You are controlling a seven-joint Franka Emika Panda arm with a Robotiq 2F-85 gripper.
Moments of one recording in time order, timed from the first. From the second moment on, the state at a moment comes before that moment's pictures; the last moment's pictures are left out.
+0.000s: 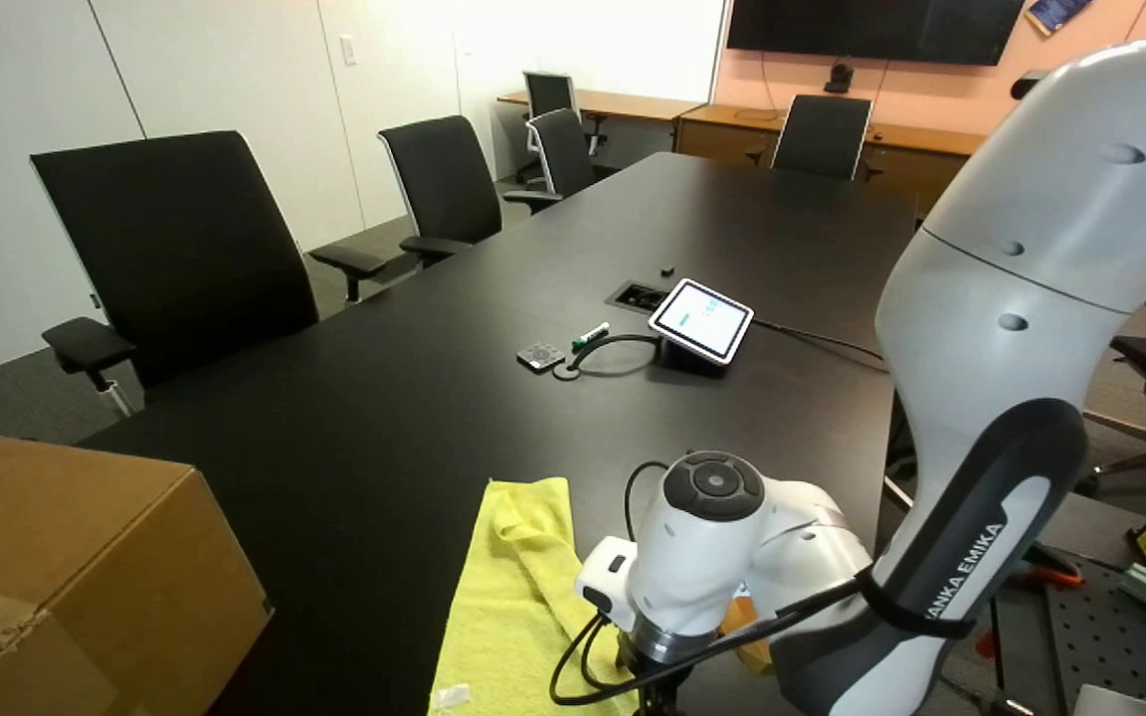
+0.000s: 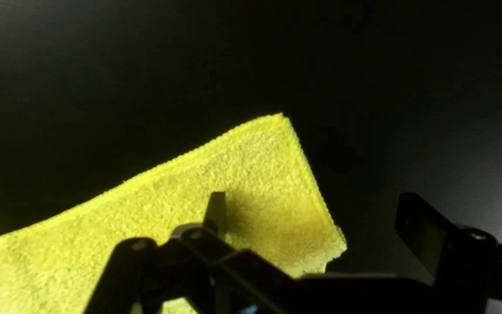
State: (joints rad) arm 0.31 0.83 0.11 -2.06 -0.28 2.96 -0.15
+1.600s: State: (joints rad) arm 0.33 0.83 0.04 -1.98 -0.28 2.93 -0.15
